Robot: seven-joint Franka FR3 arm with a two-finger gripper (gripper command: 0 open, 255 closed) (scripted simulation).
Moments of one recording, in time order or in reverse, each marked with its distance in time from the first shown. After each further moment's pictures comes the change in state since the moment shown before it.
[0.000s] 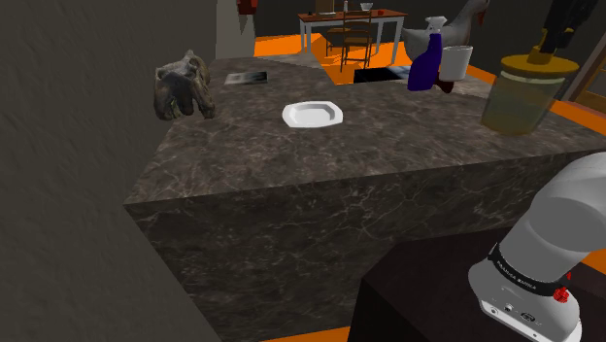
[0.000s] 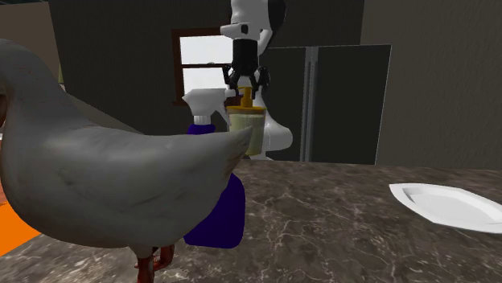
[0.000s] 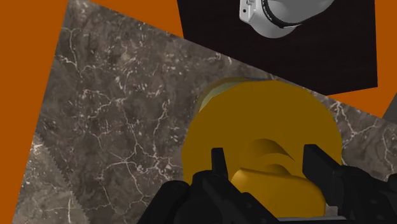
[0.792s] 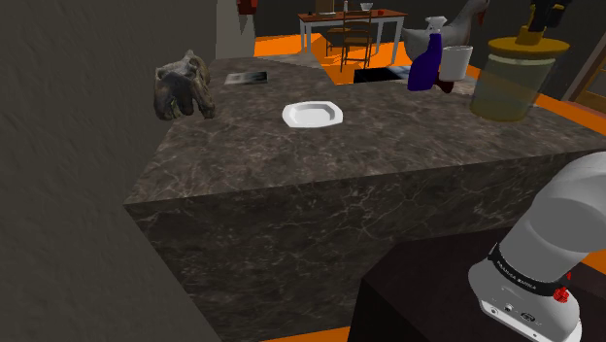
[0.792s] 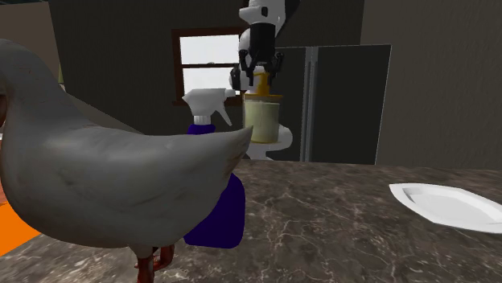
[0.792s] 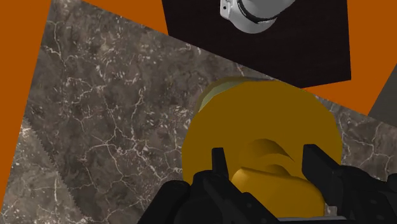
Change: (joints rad) arm 0.014 0.087 0.095 0.140 0.088 -0.070 0.083
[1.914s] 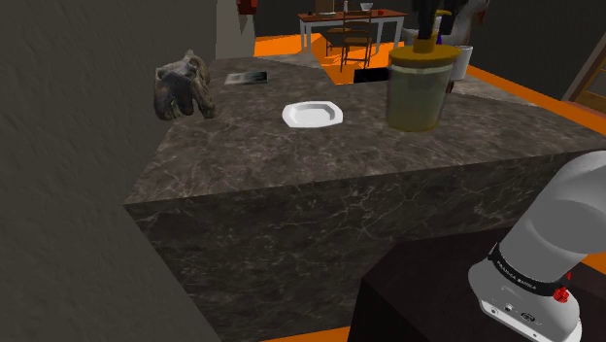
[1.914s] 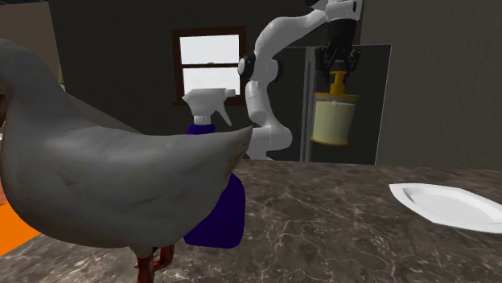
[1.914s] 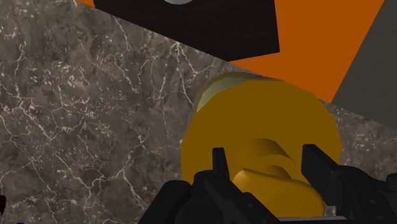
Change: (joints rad) arm 0.042 0.254 0.339 0.148 0.252 0.095 0.395
